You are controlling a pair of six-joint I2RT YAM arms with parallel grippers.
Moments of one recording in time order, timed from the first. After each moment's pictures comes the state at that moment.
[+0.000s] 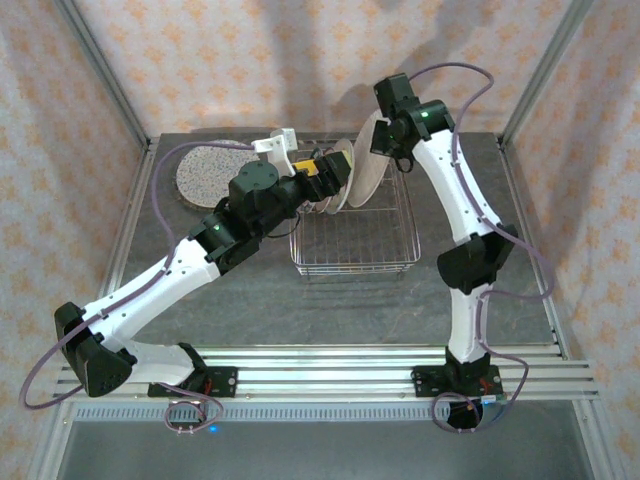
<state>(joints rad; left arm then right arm) -0.74 1.31 1.30 -0.06 -0.15 -0.78 0.40 2.03 2.39 -1.32 0.25 0.53</state>
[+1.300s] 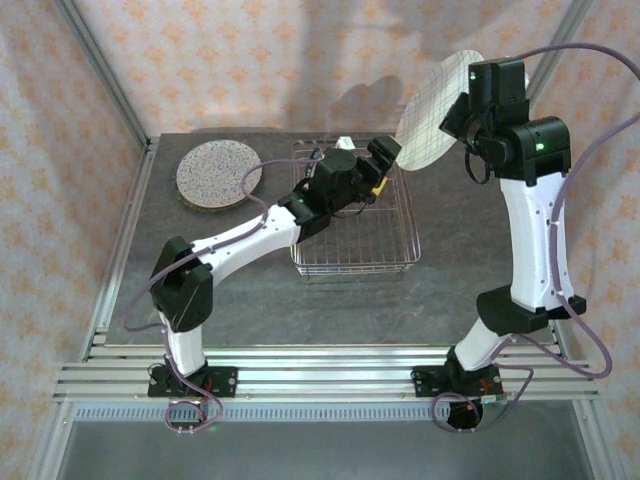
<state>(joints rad) -0.76 1.86 1.59 0.14 -0.01 -1.50 0.30 1.65 2.47 -1.41 0.37 0.64</state>
